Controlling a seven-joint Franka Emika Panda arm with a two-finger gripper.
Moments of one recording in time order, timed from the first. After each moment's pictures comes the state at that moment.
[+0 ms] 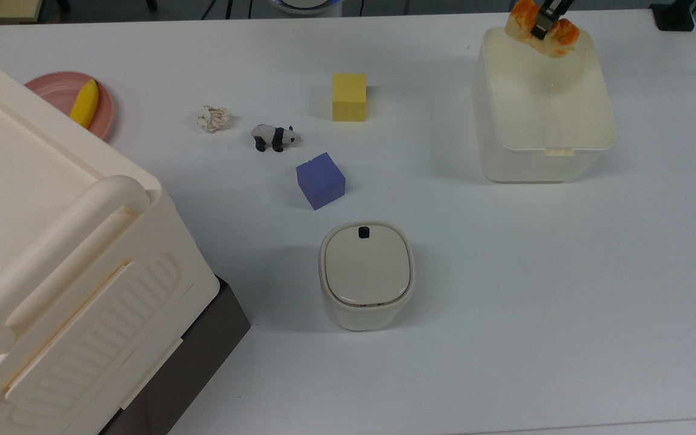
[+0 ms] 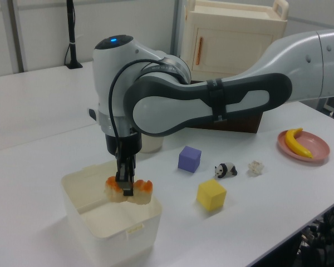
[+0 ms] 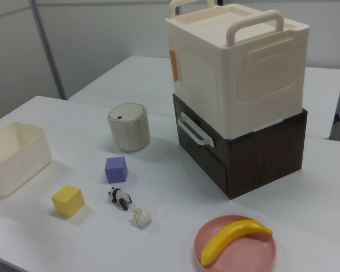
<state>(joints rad) 0.33 0.20 0.48 -1.68 -0.12 1.76 -0.11</state>
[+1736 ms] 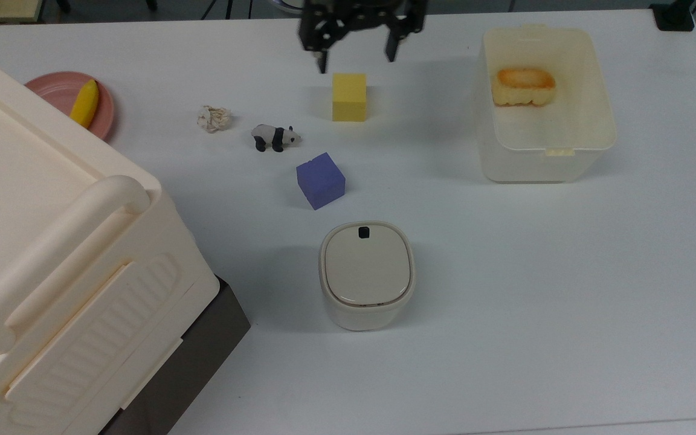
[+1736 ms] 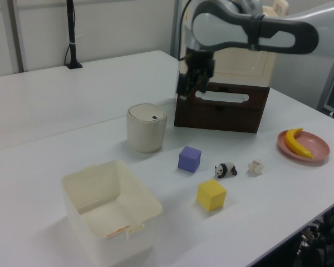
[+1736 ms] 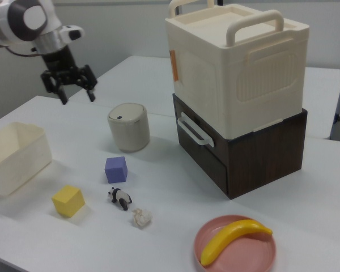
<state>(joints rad) -0.02 0.06 0.24 -1.63 -0.14 1.76 -0.07</state>
